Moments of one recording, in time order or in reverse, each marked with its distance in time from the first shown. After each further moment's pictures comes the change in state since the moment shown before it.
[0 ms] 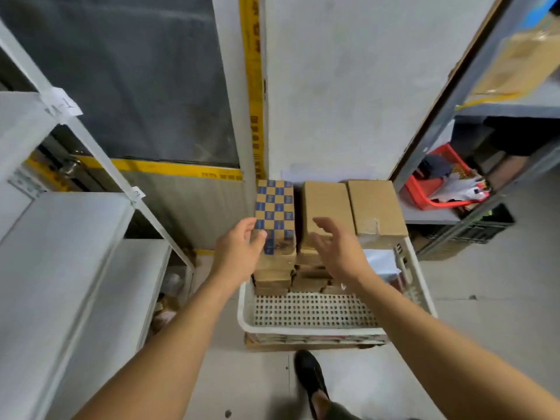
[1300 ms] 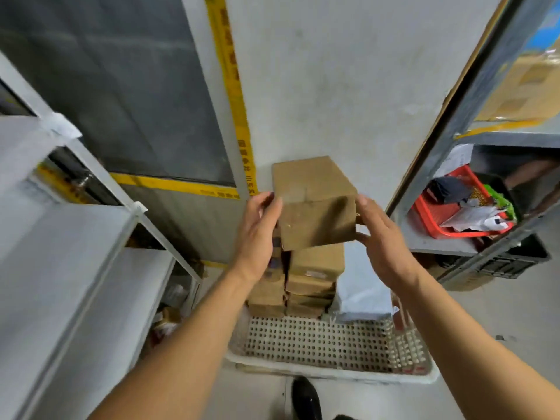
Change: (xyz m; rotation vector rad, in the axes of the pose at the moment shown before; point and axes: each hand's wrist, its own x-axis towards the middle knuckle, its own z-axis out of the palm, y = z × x) left_hand 0.035 0.123 0.058 -0.664 0.093 0.094; right_hand 0.061 0.021 -0.126 0.707 -0.040 -0.034
